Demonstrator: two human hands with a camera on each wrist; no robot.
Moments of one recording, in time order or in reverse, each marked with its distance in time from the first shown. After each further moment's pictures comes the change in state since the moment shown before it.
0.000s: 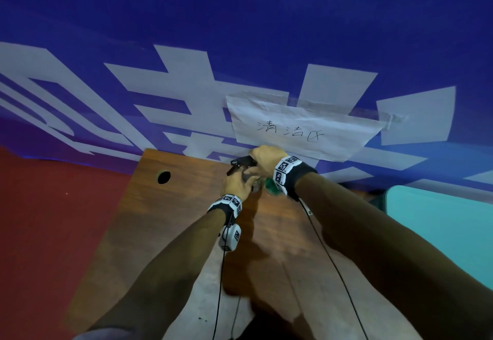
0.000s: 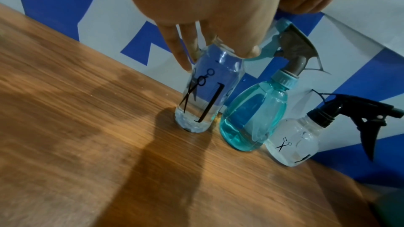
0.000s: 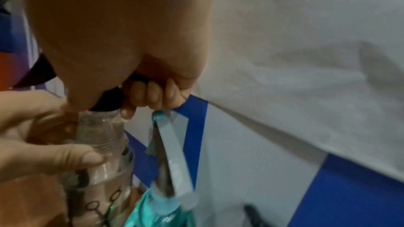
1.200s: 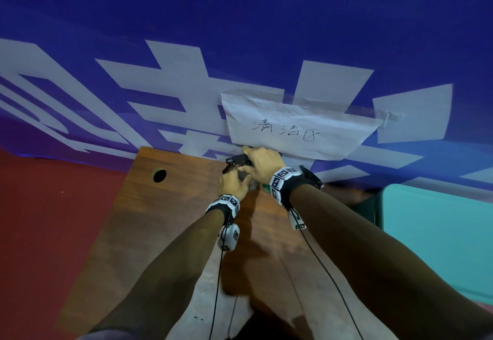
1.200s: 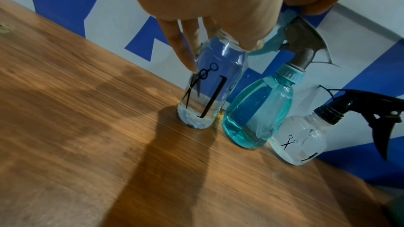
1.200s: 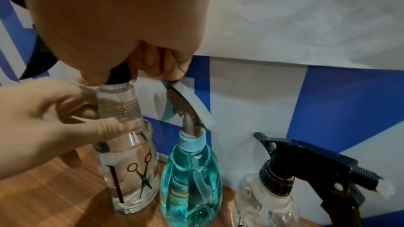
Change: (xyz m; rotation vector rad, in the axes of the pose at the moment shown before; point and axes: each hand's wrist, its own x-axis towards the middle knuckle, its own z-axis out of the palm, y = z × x) left_hand 0.004 -0.004 0.009 0.044 0.069 0.009; right_hand -0.014 -0.003 0.024 0.178 0.227 0.005
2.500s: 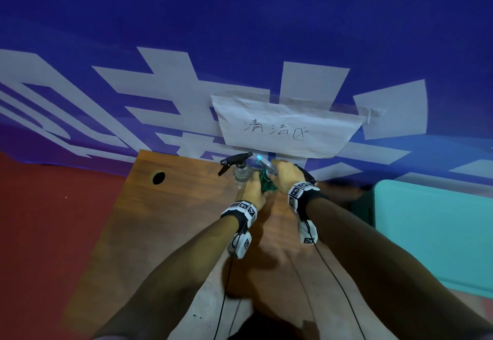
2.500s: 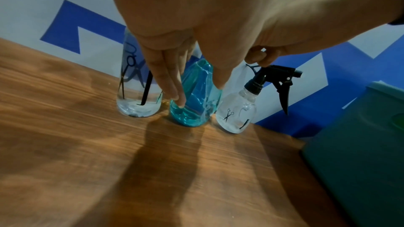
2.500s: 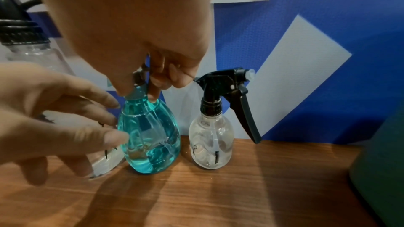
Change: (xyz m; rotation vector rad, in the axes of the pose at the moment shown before) left_hand -0.020 0.025 0.059 0.089 -0.319 0.042; right_hand -0.046 0.062 0.031 0.172 -0.062 0.336
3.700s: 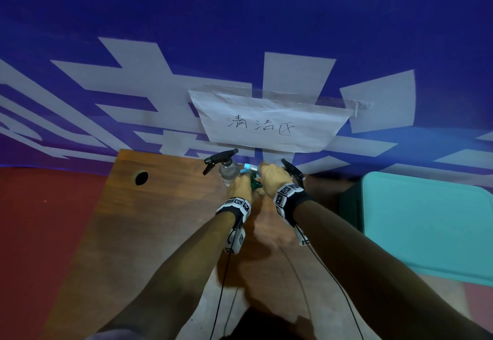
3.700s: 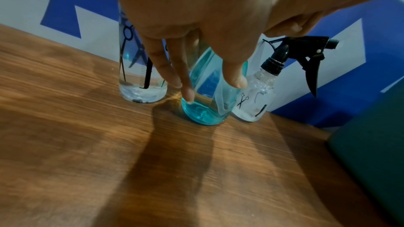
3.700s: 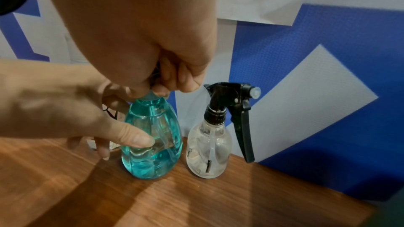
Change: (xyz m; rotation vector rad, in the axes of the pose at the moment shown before) left_hand -0.021 0.030 -0.014 0.070 0.034 -0.033; right_hand -0.016 -0.011 0.000 -0.154 -0.150 0.038
